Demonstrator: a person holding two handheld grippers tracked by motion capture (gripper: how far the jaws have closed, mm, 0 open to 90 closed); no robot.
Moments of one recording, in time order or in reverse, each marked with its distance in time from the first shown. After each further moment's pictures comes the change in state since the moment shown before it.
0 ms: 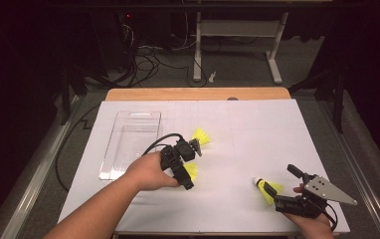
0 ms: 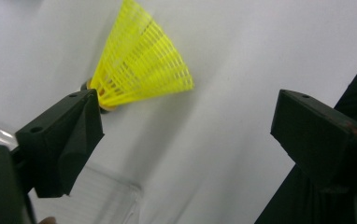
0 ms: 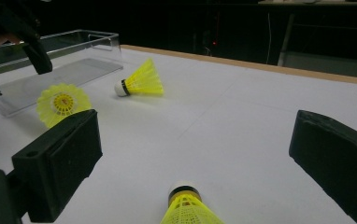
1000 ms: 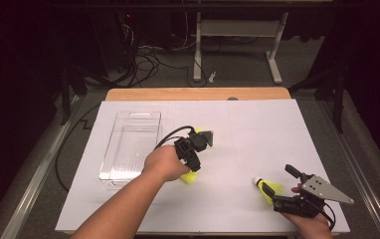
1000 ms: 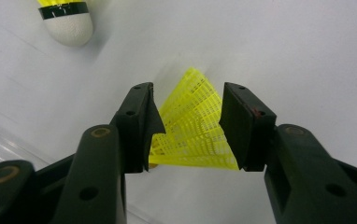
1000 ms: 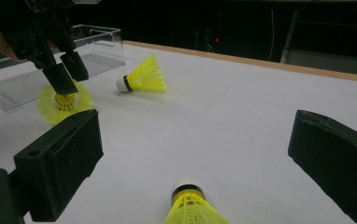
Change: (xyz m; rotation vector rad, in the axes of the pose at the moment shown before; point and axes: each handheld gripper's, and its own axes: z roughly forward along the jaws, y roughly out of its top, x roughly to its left) left arm 0.011 0.040 0.018 0.025 0.113 -0.062; right arm 0.002 -0.001 0.004 0.015 0.007 -0.006
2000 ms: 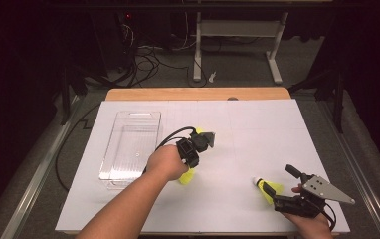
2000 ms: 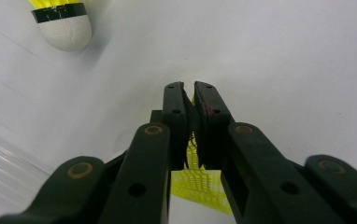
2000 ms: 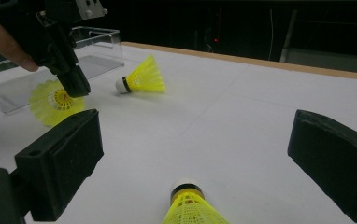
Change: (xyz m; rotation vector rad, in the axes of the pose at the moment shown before) left arm 0.002 0.005 0.011 0.032 0.029 0.020; right arm -0.002 -0.001 -0.001 -0.003 -0.001 0.011
